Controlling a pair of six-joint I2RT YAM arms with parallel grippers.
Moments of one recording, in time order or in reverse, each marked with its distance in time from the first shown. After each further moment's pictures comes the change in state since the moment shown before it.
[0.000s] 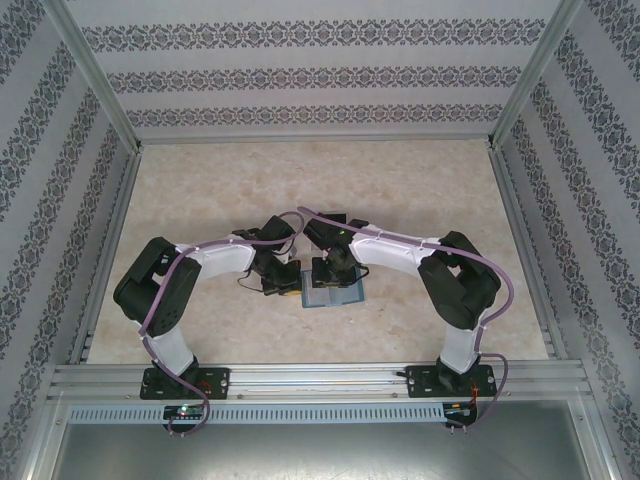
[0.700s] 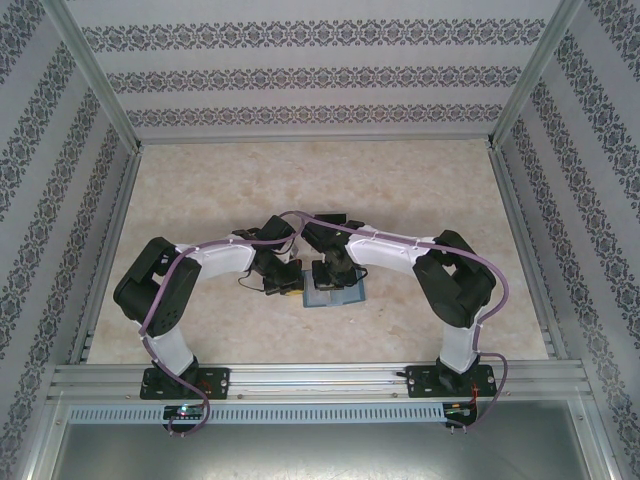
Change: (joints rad) left arm 0.000 -0.001 0.000 0.019 0.027 -0.009; right arm 0.011 0.025 0.009 -0.026 0.029 -0.017
